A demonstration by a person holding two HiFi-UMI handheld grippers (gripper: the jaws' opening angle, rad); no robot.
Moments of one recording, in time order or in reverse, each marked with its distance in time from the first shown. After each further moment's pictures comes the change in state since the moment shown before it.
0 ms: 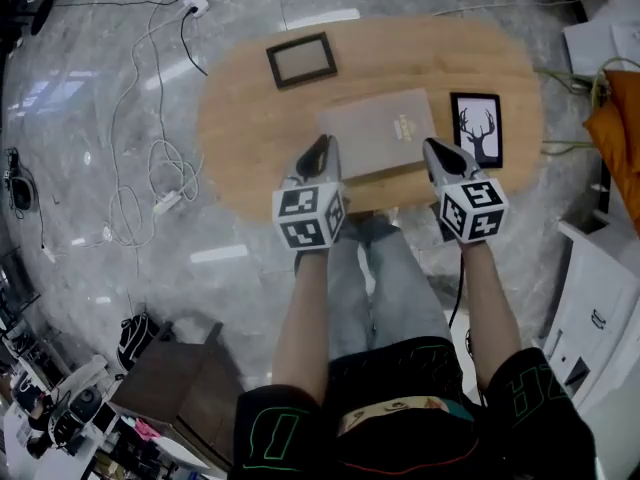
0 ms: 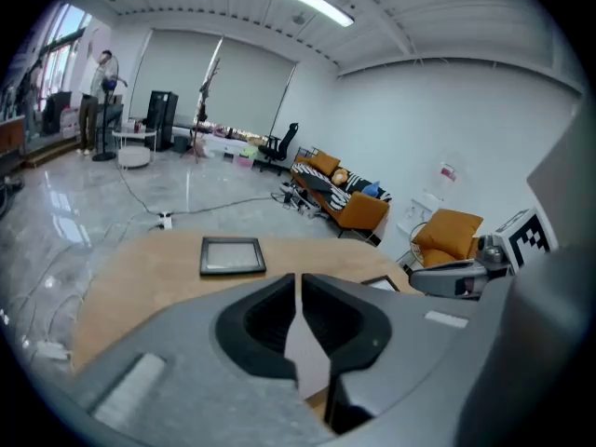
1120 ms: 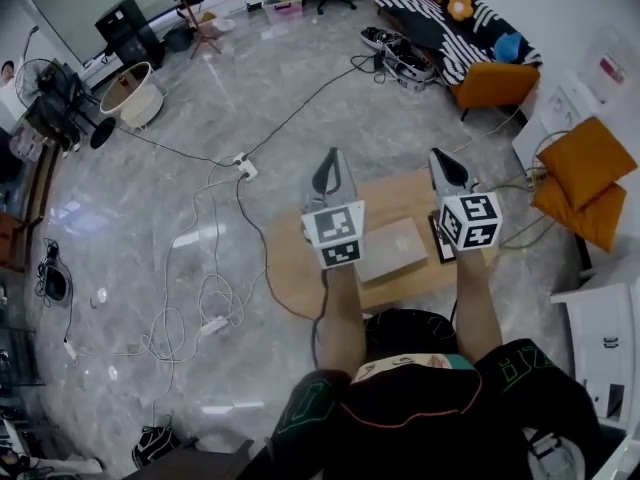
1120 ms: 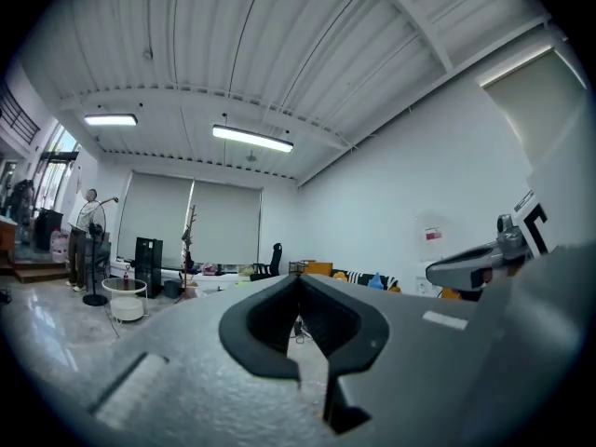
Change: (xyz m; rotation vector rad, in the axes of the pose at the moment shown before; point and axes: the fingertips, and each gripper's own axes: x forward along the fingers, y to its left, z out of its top) left arm -0.272 -0.076 0.392 0.352 -0.705 0.019; right arm -0.254 0.138 0.373 -0.276 -0.629 -0.277
